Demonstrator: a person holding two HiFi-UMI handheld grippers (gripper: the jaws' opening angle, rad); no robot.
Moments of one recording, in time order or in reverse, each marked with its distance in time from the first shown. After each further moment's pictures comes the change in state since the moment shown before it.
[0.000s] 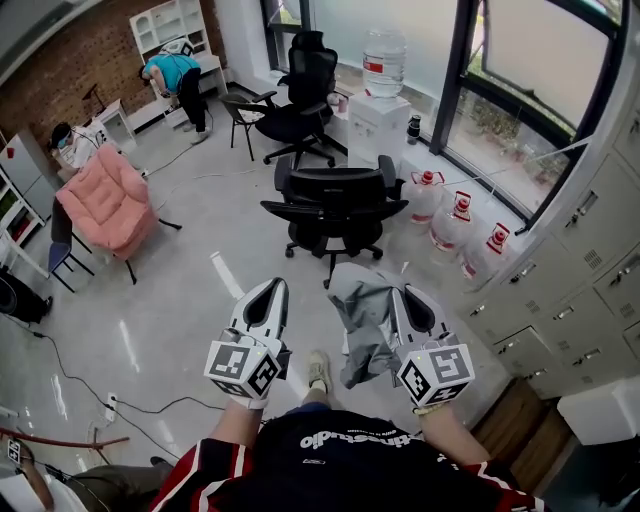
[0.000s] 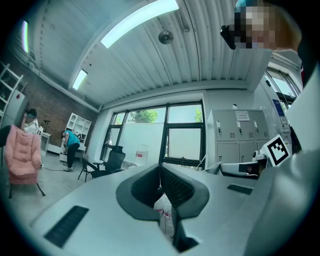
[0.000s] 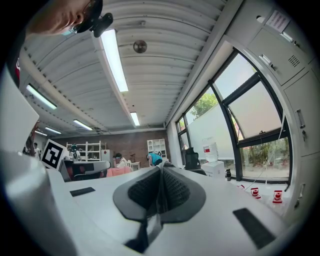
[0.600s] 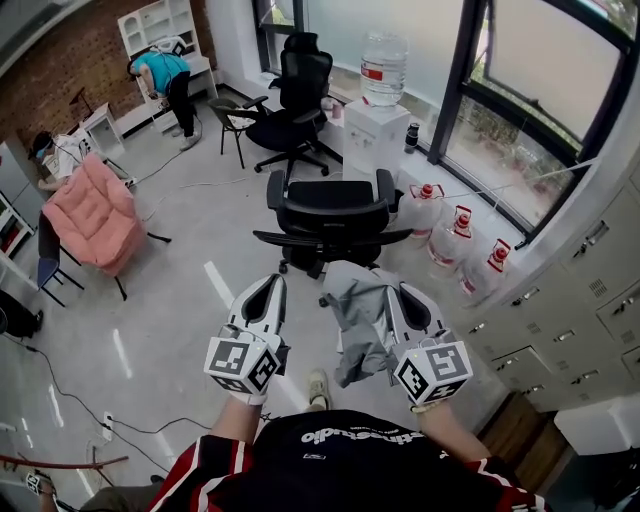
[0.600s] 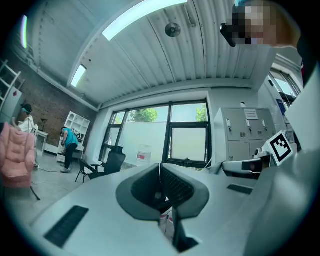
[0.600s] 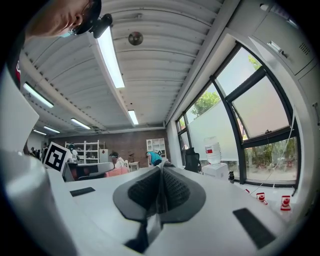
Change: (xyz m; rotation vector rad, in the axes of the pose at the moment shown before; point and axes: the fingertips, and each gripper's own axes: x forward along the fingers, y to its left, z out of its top) left arm 0.131 0.089 0.012 -0.003 -0.002 -0.010; right arm 0.143 -0.043 0.018 -0.005 0.008 0.003
